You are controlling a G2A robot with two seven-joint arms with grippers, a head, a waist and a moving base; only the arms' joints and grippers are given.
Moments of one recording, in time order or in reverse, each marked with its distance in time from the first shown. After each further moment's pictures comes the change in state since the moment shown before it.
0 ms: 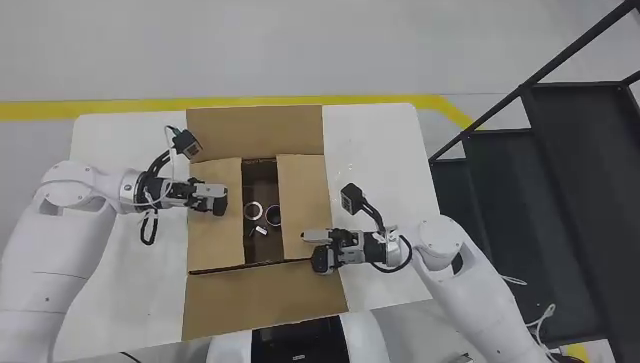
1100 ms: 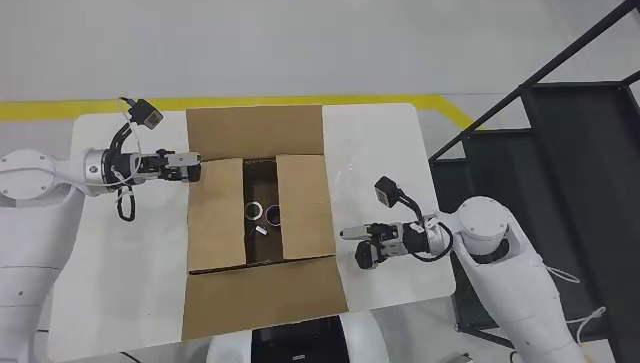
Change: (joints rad) left arm -0.033 0.032 -0.126 0.021 0.049 -0.084 0.101; right arm -0.050 0.089 0.219 -0.065 -0.131 0.131 0.291
